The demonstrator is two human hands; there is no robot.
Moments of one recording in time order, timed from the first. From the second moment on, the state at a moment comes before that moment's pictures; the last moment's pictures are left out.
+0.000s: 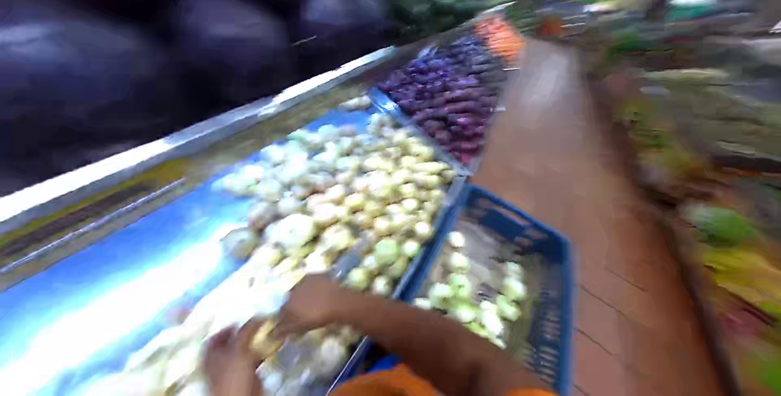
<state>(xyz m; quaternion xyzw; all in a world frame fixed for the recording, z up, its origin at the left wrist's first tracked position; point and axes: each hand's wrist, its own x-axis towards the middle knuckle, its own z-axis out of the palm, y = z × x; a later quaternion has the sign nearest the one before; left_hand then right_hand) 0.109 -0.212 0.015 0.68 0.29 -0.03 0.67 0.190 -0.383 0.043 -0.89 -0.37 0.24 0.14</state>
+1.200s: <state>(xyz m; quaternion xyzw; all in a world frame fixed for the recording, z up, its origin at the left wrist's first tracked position) 0.114 -0.117 0.011 0.59 0.39 0.03 0.71 0.240 -0.270 0.043 -0.82 -0.54 0.19 0.03</state>
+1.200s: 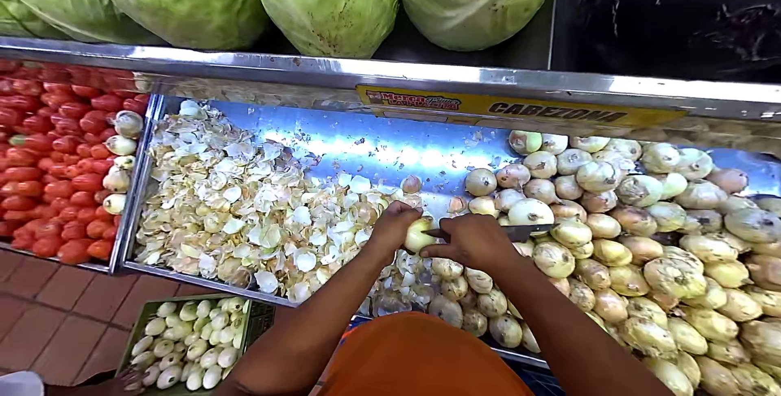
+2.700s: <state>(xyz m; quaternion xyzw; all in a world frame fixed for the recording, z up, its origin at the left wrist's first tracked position) 0.095 -0.106 0.009 0.44 0.32 -0.07 0.84 0.232 -0.295 0.048 -0.81 -0.48 0.30 0.14</state>
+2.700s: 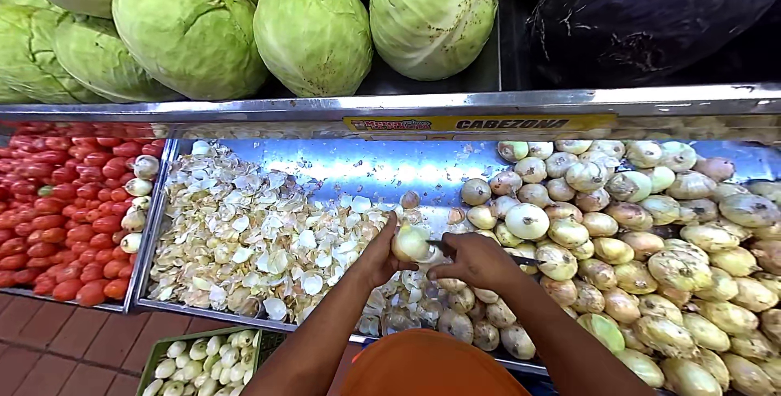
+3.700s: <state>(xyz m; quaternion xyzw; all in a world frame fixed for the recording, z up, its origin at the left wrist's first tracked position) 0.093 -0.128 0.017 0.59 0.37 -0.03 0.72 0.220 -0.286 0.036 -0.81 -0.52 0.28 -0.02</state>
